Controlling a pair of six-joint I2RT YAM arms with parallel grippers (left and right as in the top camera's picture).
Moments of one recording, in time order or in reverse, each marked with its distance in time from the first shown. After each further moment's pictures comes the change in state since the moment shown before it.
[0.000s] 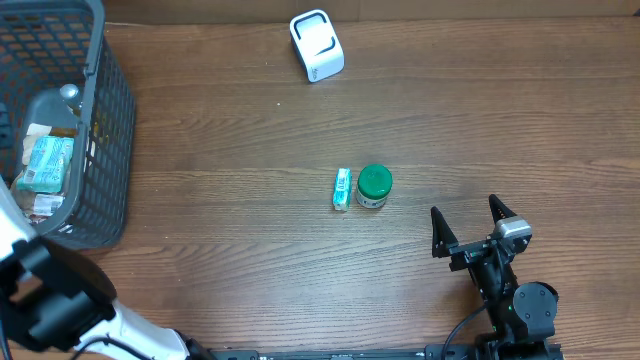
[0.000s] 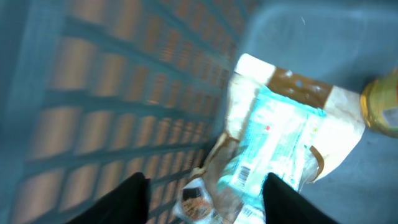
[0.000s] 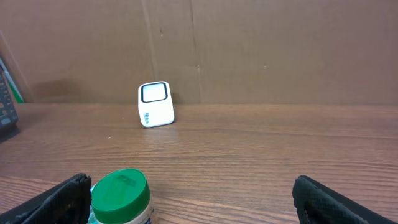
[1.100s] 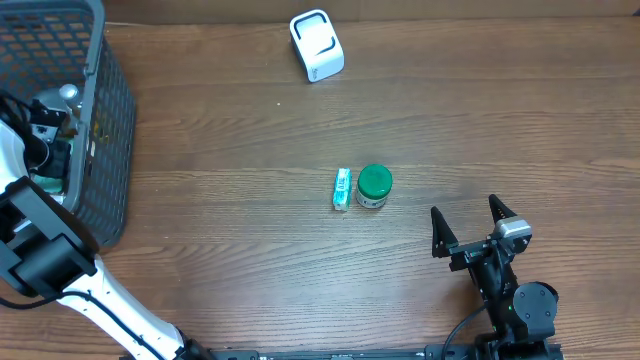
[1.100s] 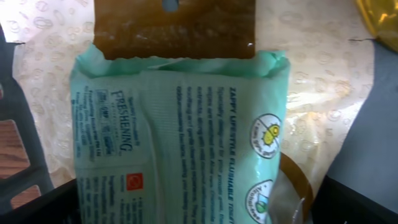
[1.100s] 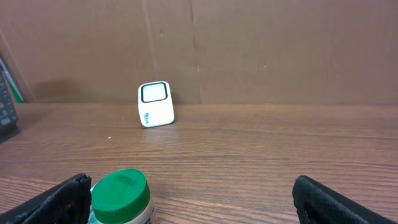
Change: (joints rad) left arm 0.004 0.338 0.014 -0.045 0.139 0.274; right arm 0.000 0.000 0.000 0.000 0.000 0.000
